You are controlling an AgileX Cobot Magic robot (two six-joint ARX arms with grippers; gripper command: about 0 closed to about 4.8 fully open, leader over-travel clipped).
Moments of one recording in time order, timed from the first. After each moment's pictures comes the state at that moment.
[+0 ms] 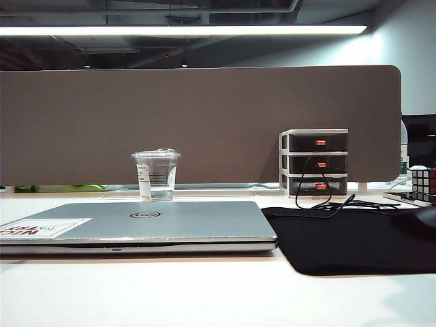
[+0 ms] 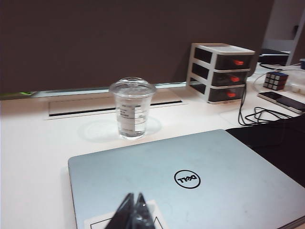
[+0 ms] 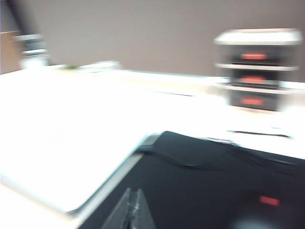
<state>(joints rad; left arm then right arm) 0.12 0.00 0.01 0.05 0.54 -0.06 -0.03 0.00 0.01 0.01 -0.53 0.06</state>
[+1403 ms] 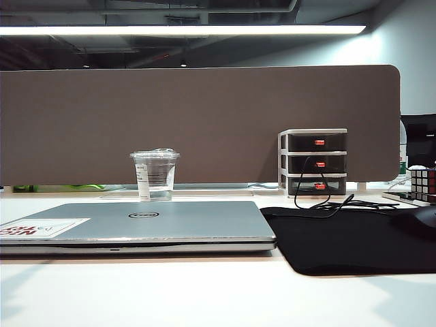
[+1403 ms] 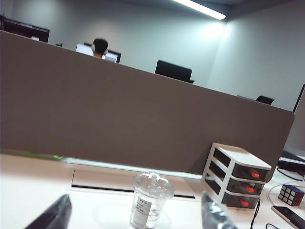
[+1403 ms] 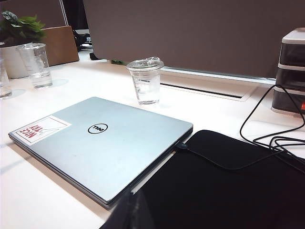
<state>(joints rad) 0.12 0.10 0.18 0.24 0.32 -0.35 -0.03 0.00 0.01 0.01 -0.66 0.06</state>
